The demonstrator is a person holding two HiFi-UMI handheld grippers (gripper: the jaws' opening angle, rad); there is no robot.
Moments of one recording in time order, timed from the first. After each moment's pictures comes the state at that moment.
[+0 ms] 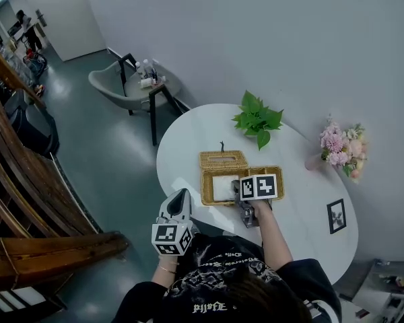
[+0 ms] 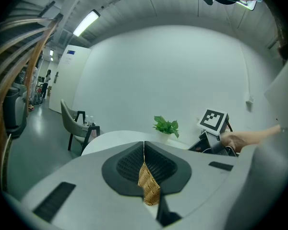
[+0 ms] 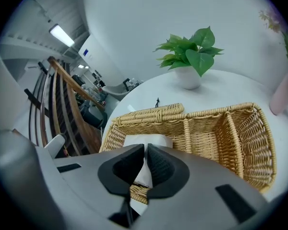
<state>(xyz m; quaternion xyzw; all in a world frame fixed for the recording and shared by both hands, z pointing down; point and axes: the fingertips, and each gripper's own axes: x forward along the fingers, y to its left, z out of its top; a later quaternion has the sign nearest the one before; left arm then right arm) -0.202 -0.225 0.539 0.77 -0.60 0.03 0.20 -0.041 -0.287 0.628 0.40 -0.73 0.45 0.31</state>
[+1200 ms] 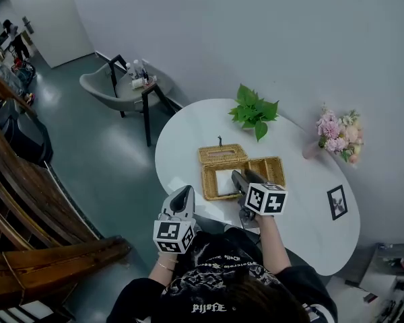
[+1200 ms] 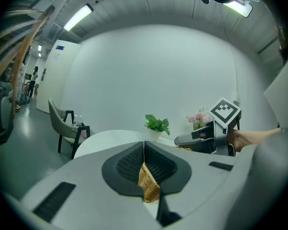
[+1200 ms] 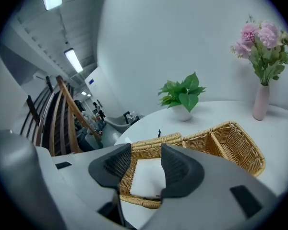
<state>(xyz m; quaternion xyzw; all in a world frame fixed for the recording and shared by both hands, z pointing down) -0.200 -0.221 0.536 0.82 -0.54 0.04 0.20 -0.042 -0.283 0.566 0.50 -0.77 0.36 0.13</state>
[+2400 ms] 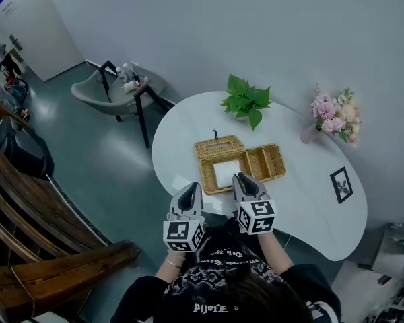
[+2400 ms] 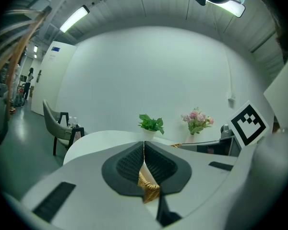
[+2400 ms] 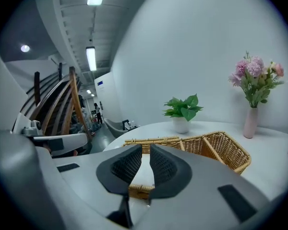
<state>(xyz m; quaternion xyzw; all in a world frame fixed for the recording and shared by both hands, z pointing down) -0.173 -0.214 0.545 0.83 -0.53 0.03 0.18 -0.044 -0.237 0.568 0.55 -0.80 0.21 0.12</state>
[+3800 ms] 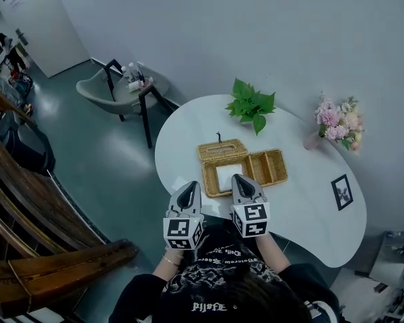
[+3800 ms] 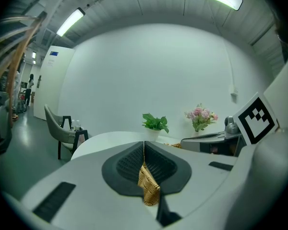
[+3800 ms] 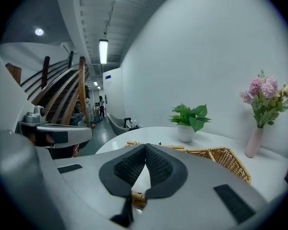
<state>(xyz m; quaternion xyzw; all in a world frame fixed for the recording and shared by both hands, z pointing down) -0.183 -0.225 0.545 0.82 -0.54 0.05 0.16 -0.063 -0.246 0.557 0.54 -0.82 0.13 0.17</state>
